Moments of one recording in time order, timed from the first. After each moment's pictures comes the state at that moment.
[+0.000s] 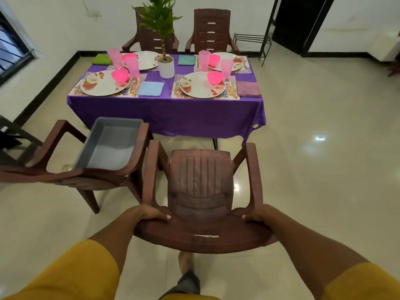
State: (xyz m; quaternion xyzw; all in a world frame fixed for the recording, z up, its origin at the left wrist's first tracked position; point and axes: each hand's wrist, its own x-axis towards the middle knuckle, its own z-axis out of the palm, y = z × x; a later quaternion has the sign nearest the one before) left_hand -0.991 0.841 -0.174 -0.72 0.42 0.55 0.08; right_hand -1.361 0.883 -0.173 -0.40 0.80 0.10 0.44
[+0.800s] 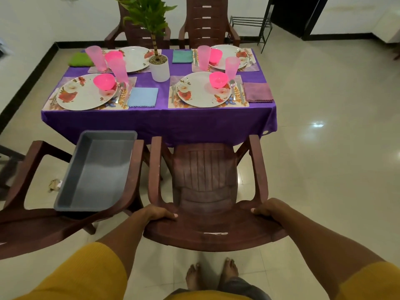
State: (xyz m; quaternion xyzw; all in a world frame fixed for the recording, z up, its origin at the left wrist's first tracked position) left_hand -0.983 0.642 -0.221 -0.72 0.38 0.58 0.08; right_hand -1.357 0.693 -0.195 -0.33 0.83 0.14 0.42
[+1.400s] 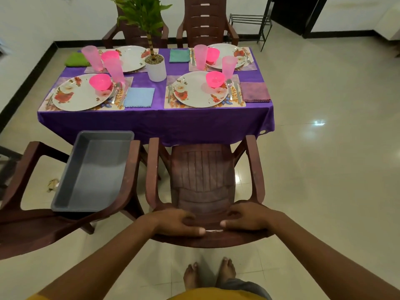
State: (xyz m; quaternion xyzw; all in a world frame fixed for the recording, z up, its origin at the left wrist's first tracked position) left_hand -1.045 0.666 -0.161 -0.46 0.71 0.46 0.25; right_hand -1.323 0.702 -0.154 -0.66 0.59 0.17 0.44
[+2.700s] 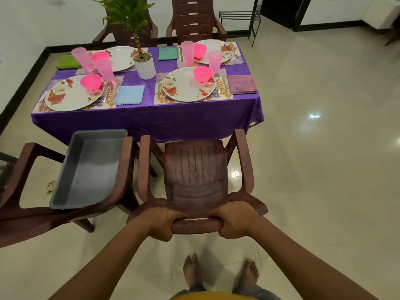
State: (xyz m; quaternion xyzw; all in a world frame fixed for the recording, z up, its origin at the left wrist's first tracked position) left_hand -1.053 0.715 -0.153 -0.41 0.81 0.31 0.29; right_hand -1.313 0.765 -0.161 -0.80 0.52 0.09 0.30
